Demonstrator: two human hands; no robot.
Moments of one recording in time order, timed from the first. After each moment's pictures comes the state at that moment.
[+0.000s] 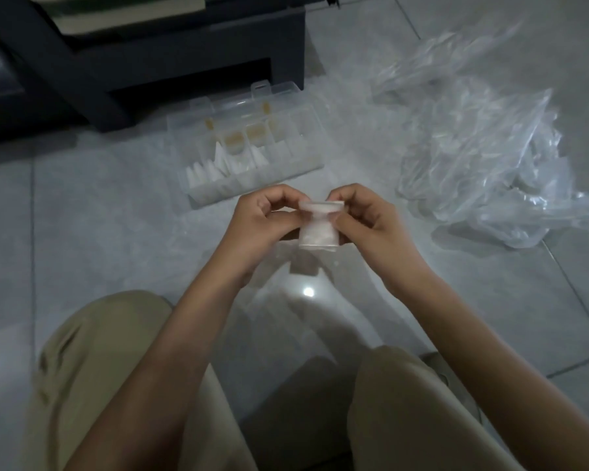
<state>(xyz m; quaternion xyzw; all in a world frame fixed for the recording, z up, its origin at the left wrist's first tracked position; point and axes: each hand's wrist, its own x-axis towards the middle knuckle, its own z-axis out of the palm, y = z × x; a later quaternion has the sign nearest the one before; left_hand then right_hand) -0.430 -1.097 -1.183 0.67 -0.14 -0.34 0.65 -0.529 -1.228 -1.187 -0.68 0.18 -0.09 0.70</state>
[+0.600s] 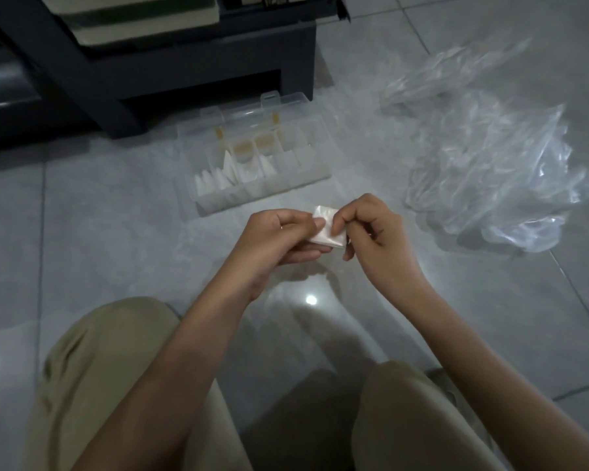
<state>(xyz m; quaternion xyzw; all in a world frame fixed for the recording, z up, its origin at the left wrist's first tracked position) -0.433 -1.098 -1.181 0.65 -0.05 -0.43 0.63 -0.523 -1.227 -1.192 -0.77 0.19 -0.15 0.59</state>
